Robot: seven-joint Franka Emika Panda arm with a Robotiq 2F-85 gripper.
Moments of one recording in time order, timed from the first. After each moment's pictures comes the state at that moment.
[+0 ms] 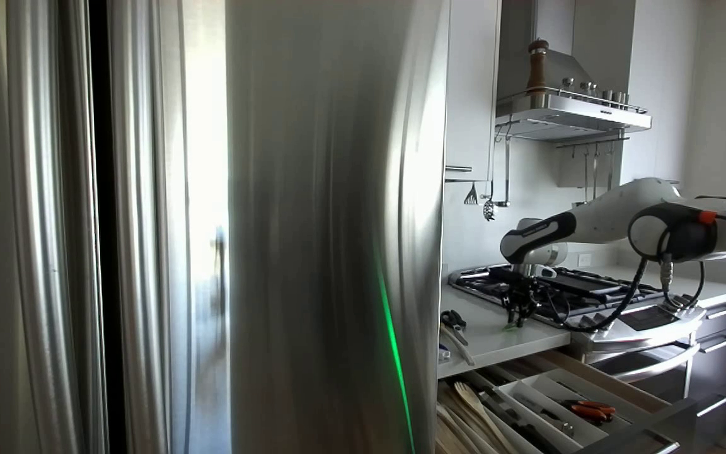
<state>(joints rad) -0.10 0.83 -0.11 -1.18 0.15 2.10 1.10</state>
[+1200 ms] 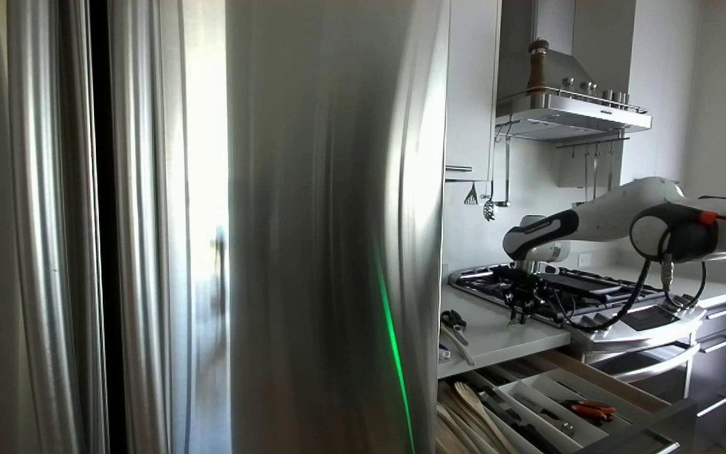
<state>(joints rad) -0.12 0.83 -0.11 -1.15 0.15 2.07 1.01</state>
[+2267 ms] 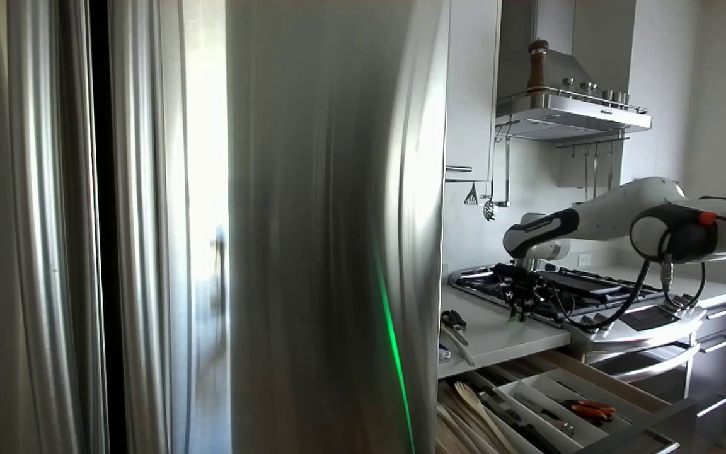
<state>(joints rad) -0.12 0.84 -0.11 -1.13 0.15 2.06 1.02</state>
